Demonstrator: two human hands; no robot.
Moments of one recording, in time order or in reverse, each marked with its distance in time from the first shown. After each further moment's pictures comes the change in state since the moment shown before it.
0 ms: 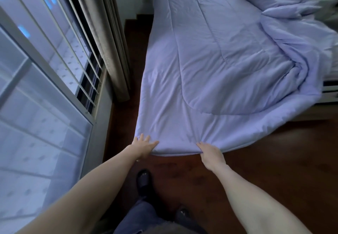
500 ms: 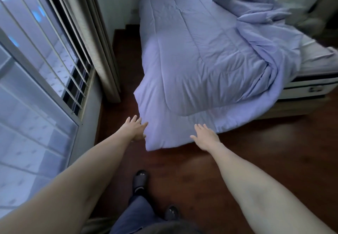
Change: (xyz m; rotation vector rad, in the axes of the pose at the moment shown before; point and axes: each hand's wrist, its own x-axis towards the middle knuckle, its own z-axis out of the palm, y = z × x) left_hand -0.018 0.058 -0.051 -0.041 0.168 -0.117; right_hand -0.029 0.065 -0.044 -0.031 -0.026 0.047
